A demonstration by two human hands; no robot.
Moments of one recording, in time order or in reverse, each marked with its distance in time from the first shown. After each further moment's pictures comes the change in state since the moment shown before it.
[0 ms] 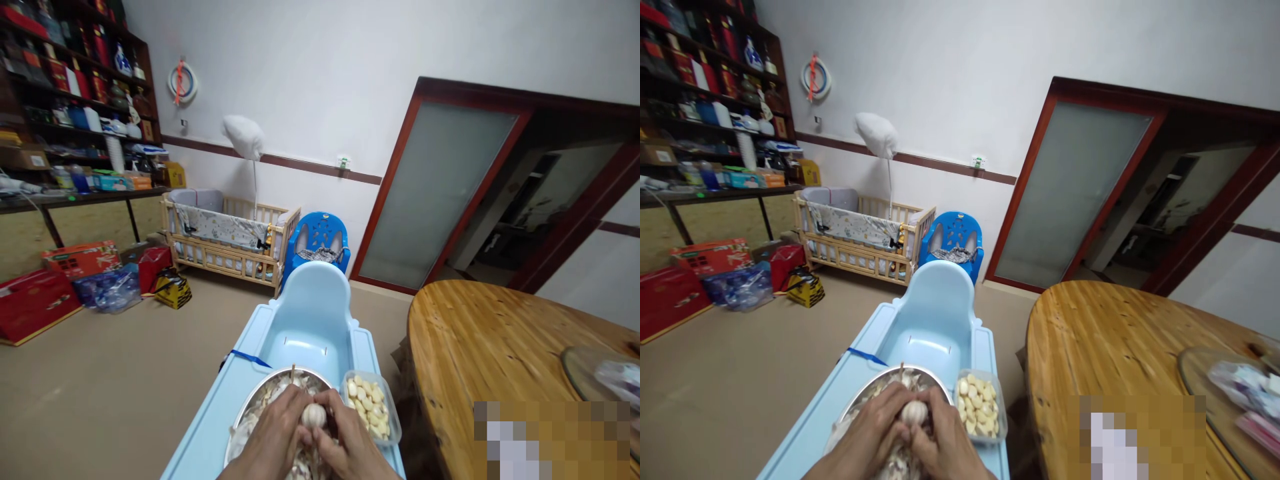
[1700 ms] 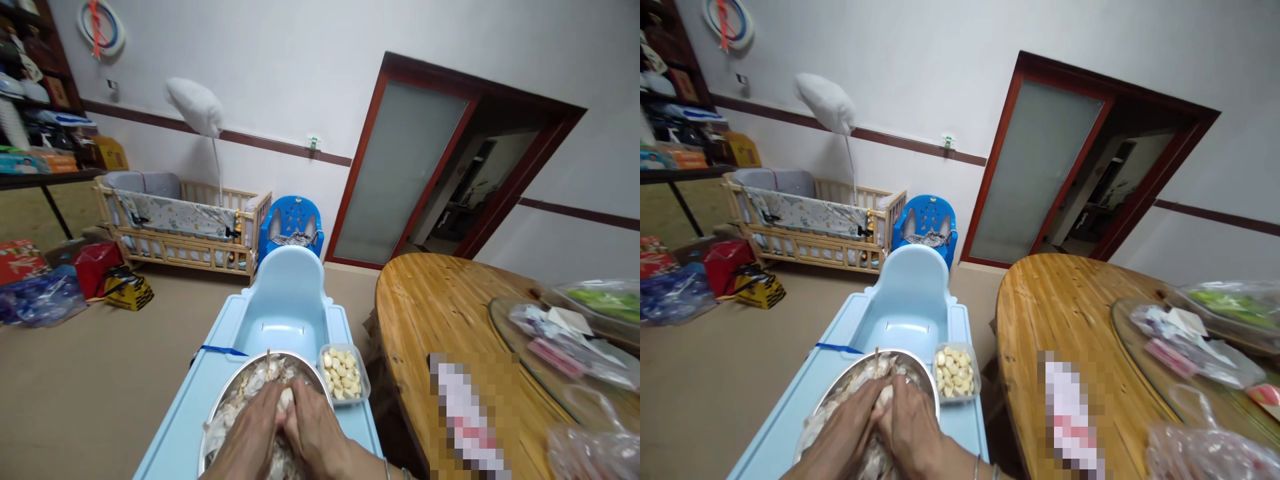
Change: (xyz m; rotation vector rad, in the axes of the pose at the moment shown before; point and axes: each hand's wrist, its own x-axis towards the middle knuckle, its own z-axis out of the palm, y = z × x) left_hand -0.011 0.002 0.006 -0.102 -0.001 -0.111; right_hand -0.007 0.013 0.042 -0.359 0.285 -0.188
